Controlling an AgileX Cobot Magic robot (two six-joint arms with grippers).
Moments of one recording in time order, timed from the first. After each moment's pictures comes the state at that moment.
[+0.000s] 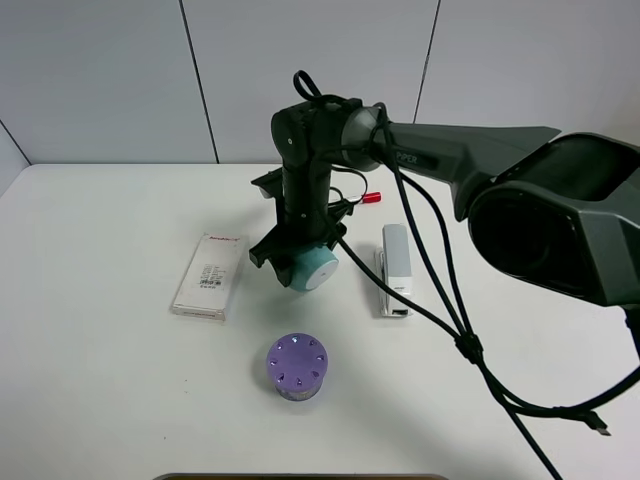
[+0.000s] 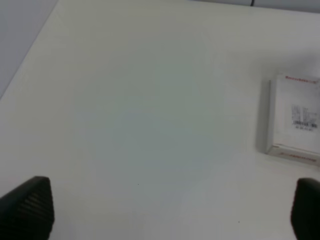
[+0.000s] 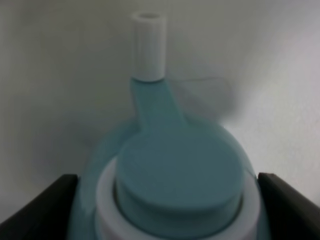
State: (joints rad) left arm -0.01 -0.01 -0.51 0.06 1.06 -0.07; right arm 0.70 2.39 -1.94 0.07 1.17 -0.06
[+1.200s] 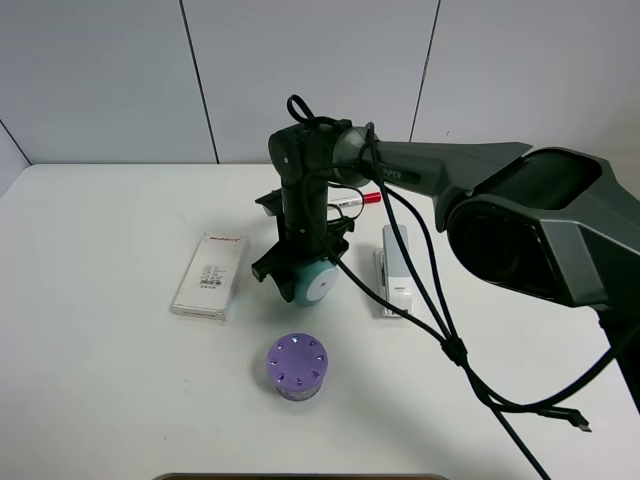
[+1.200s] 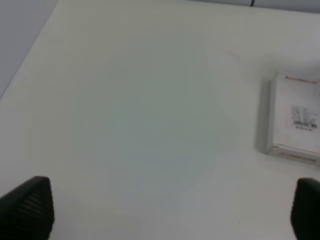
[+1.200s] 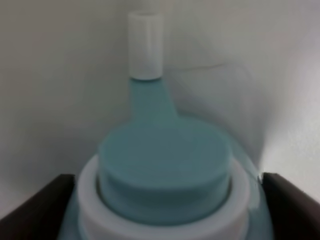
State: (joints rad) left arm -0.01 -0.01 -0.51 0.06 1.06 -0.07; right arm 0.70 2.46 -1.96 0.07 1.20 -0.02
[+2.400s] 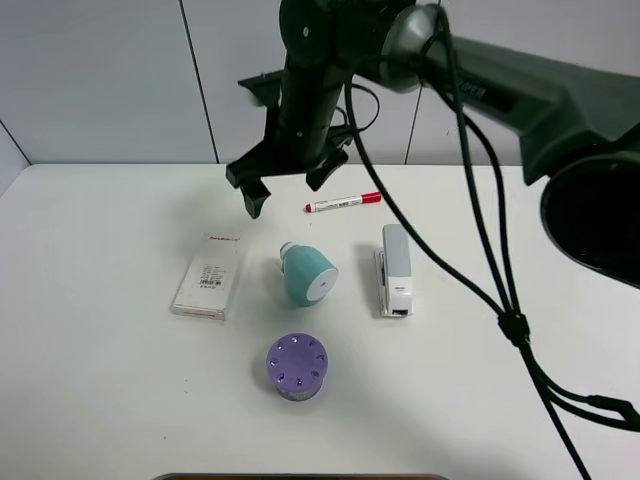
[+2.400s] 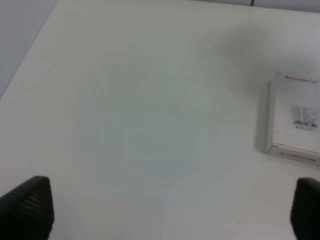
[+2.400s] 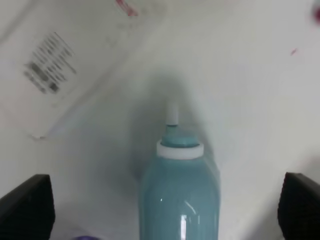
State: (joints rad) left arm -0.01 -0.01 -0.51 0.06 1.06 -0.07; right arm 0.70 2.19 -2.07 0.10 1.22 -0.02
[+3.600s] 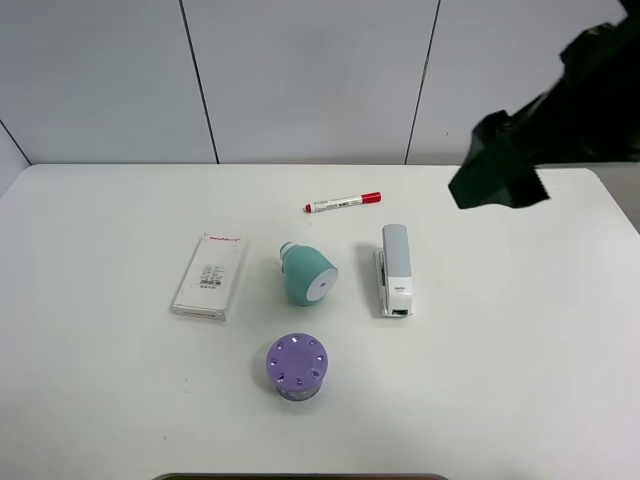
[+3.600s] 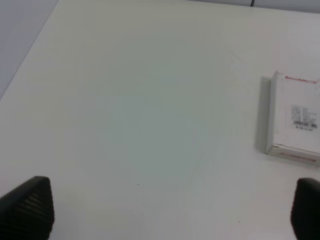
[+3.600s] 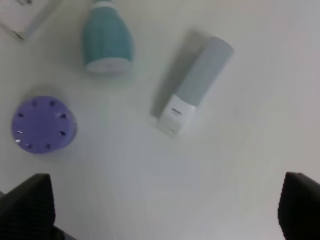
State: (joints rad) left arm -0.01 -0.01 -0.51 0.06 1.06 -0.07; right arm 0.70 1.10 -1.24 -0.12 1.22 0.13
